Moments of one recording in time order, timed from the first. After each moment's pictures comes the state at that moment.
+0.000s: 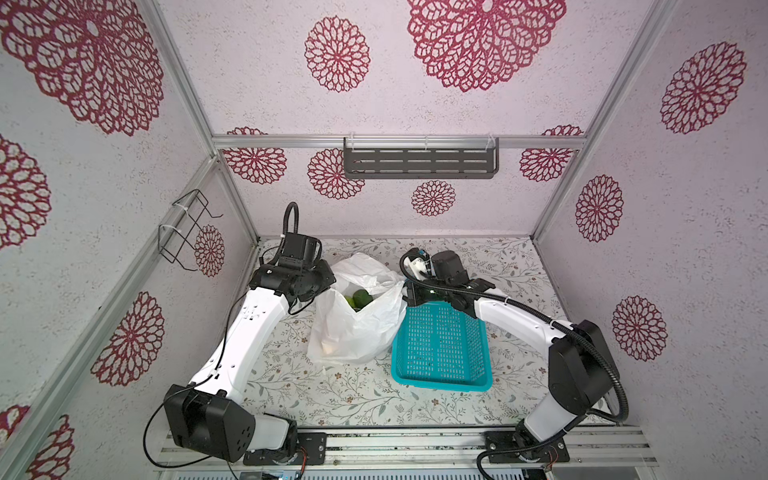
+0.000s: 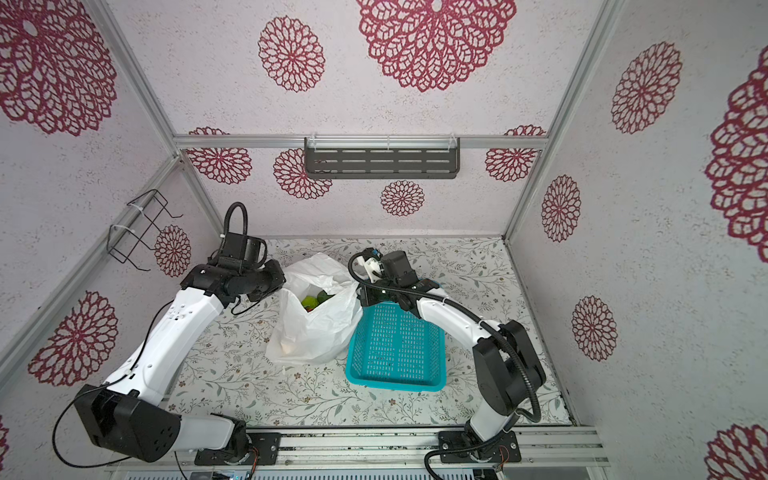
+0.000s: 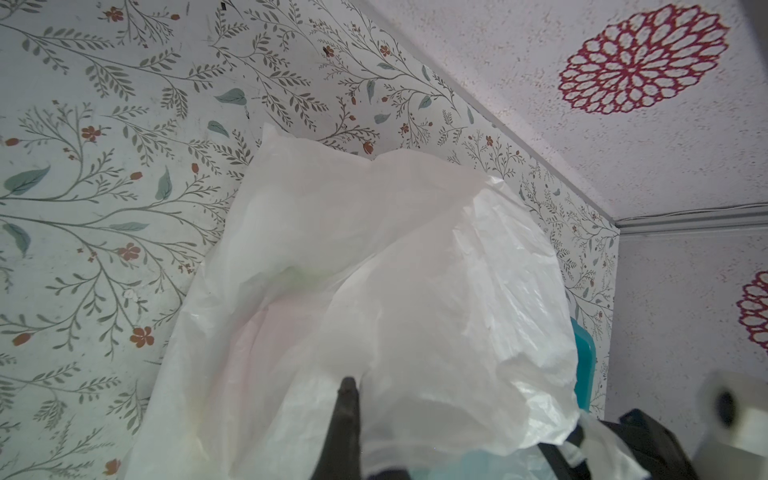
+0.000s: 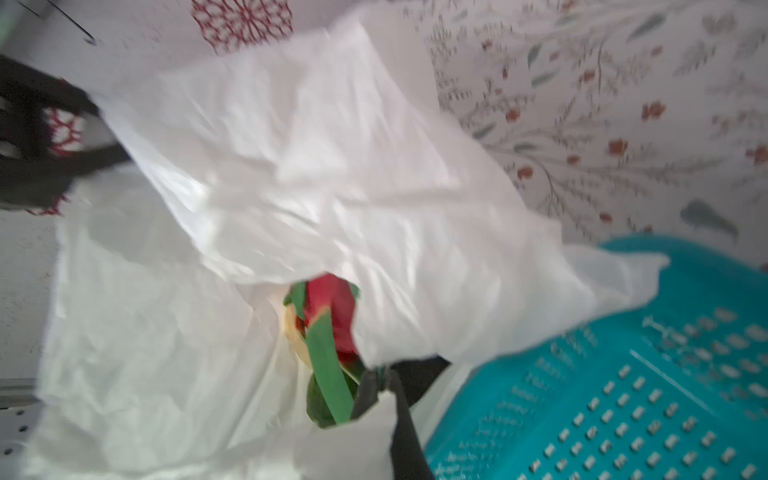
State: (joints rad) left arm -0.24 1.39 1.39 -0.88 0.02 -0.73; right arm 0.61 1.65 1.29 -0.19 -0.50 0.34
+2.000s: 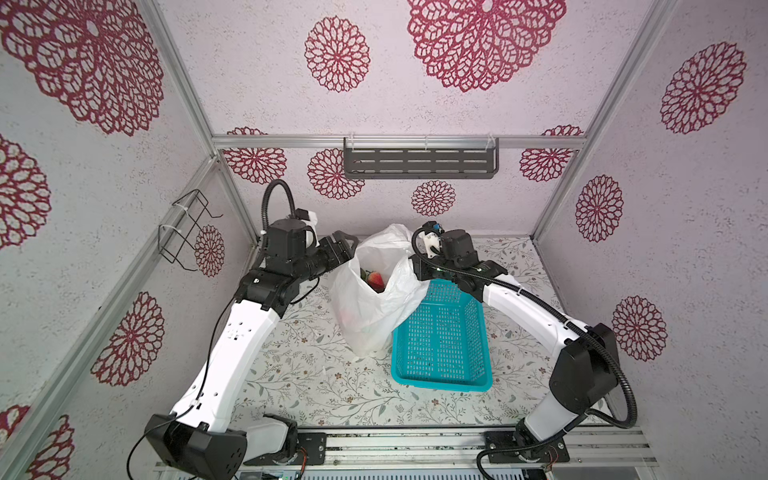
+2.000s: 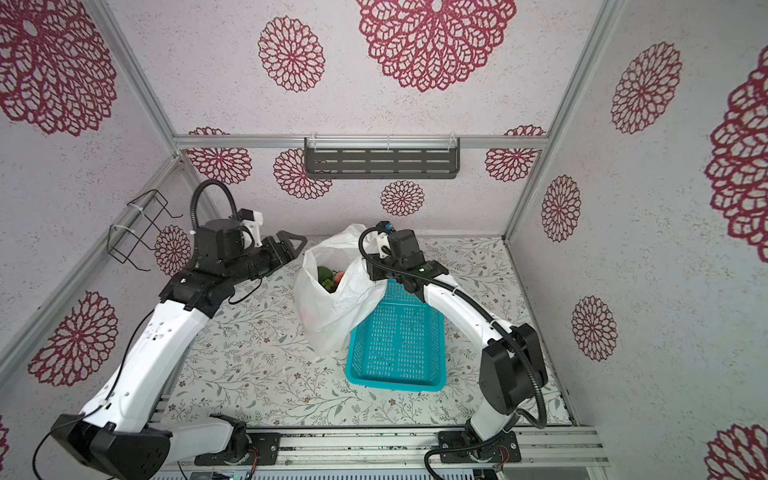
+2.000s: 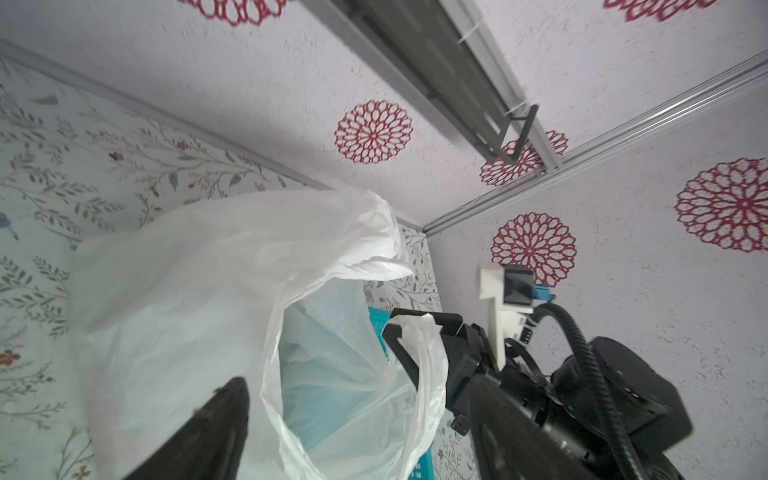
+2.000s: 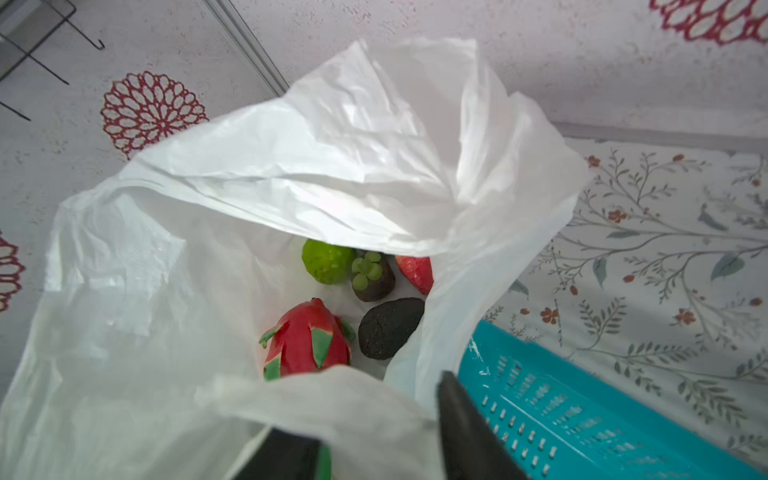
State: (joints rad) left arm -0.27 1.26 1.44 -0.57 0.22 -0.73; right arm 0.55 1.64 1.43 -0.32 -0.24 0.33
